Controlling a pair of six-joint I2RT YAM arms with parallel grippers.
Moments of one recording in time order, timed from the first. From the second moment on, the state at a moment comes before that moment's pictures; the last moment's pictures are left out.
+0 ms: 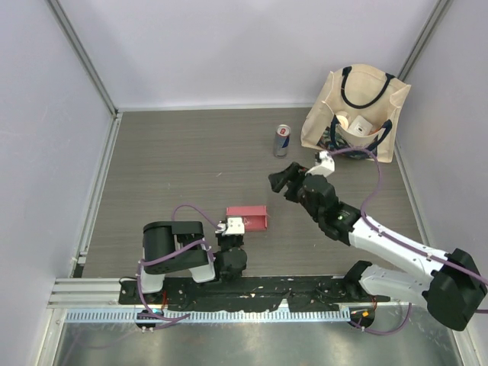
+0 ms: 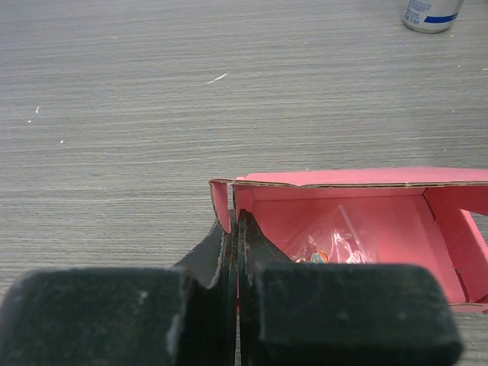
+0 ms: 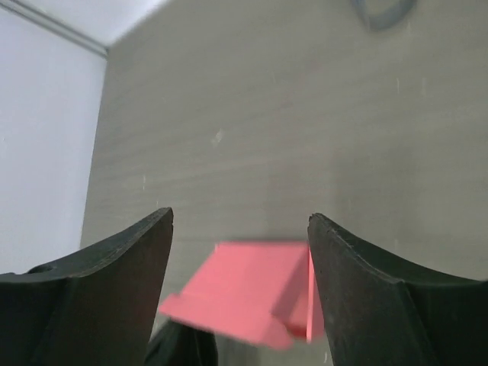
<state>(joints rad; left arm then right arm) -1.37 1.93 0.39 1.38 -1.44 -0.10 0.77 1.06 0.66 0.11 0.41 0.78</state>
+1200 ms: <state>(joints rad) -1.39 1.89 0.36 1.37 -1.42 -0.08 0.99 1.21 0.38 0.31 0.40 1.75</state>
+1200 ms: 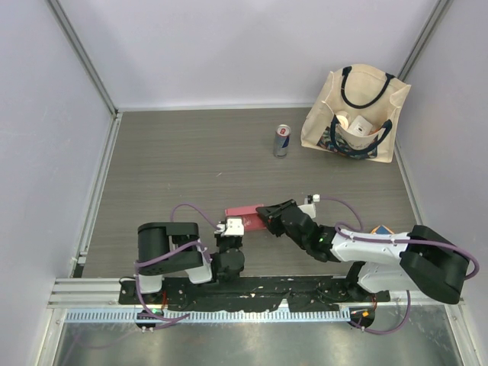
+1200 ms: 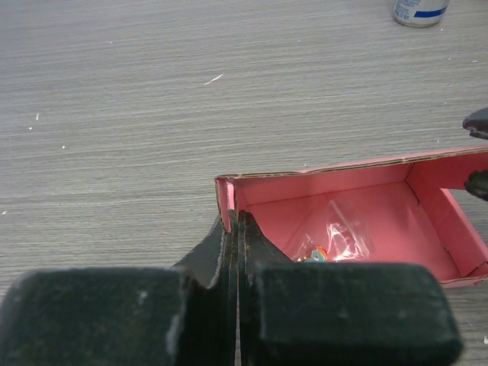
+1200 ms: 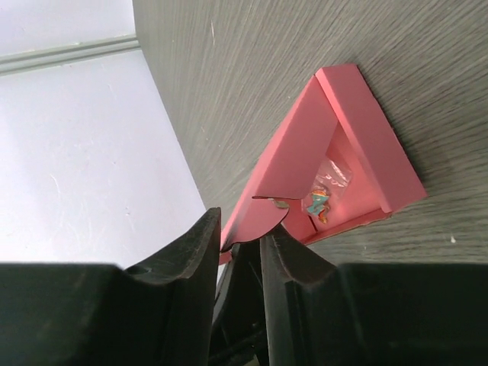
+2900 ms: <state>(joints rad) -1.22 1.11 0.64 -0.14 -0.70 -0.65 1.04 1.34 0.22 0.59 0.50 1.68</state>
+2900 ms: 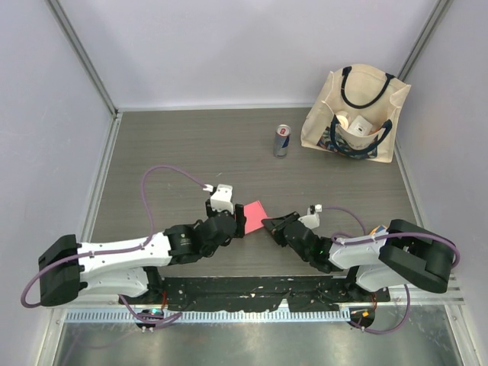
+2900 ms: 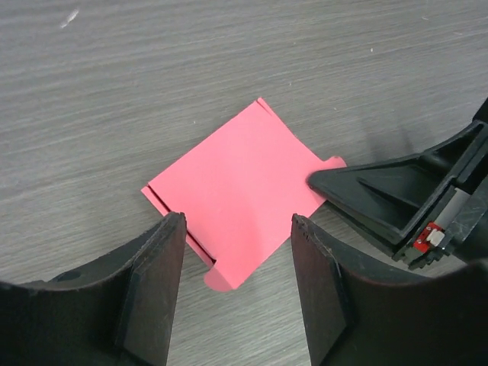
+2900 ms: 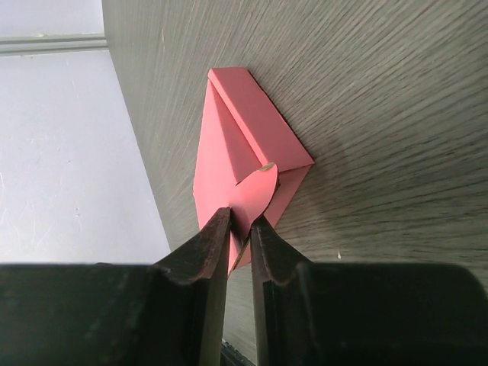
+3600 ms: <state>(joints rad) -1.17 1.30 0.50 0.14 -0.48 -0.77 0.99 0.97 0.26 0.17 0.43 1.06</state>
